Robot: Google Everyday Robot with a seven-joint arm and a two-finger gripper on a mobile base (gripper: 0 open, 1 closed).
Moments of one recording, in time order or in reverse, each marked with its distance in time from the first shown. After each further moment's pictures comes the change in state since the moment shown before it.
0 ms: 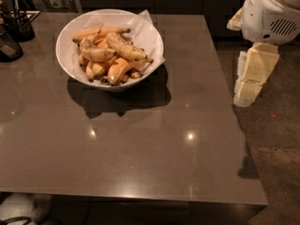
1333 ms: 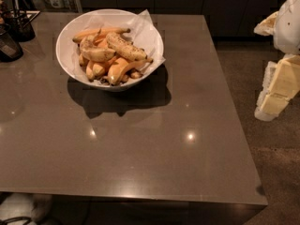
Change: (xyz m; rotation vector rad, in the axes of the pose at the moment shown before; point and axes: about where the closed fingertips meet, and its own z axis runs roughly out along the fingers) arm 0.034 0.025 -0.017 0.055 -0.019 0.093
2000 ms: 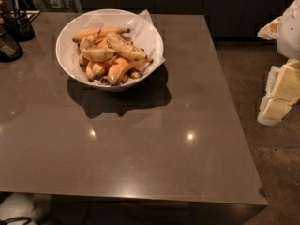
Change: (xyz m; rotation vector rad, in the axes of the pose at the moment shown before) arm 0.008 0.005 0.002 -0.004 0.009 0.013
